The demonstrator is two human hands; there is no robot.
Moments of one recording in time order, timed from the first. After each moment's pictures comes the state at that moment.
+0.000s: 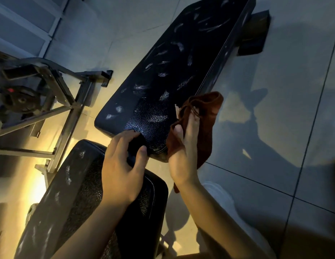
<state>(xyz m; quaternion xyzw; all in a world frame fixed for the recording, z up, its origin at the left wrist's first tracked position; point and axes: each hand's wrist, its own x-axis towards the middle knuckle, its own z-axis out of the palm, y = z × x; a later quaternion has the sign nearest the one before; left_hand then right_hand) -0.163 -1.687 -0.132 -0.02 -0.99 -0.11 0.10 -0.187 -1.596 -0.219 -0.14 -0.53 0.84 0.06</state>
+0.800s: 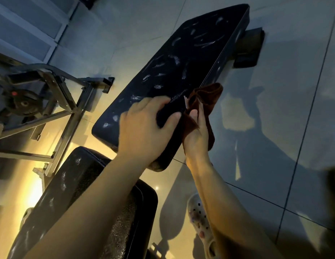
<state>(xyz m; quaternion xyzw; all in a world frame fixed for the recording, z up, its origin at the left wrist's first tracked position) -0.231 -1.595 -0.105 -0.08 -1.00 -0.01 0.04 -0.236 -1.545 -0.232 -0.11 -0.36 0.93 0.02</state>
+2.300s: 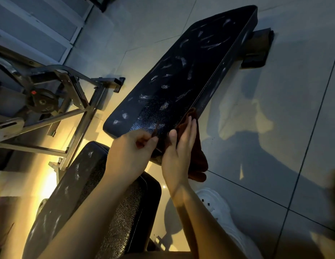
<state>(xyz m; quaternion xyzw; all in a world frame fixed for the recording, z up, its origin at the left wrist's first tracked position) -0.186 -1.625 -0.092 0.08 -0.99 -0.07 -0.01 -0.185 -1.584 -0.200 -0.15 -0.45 0.88 0.02</state>
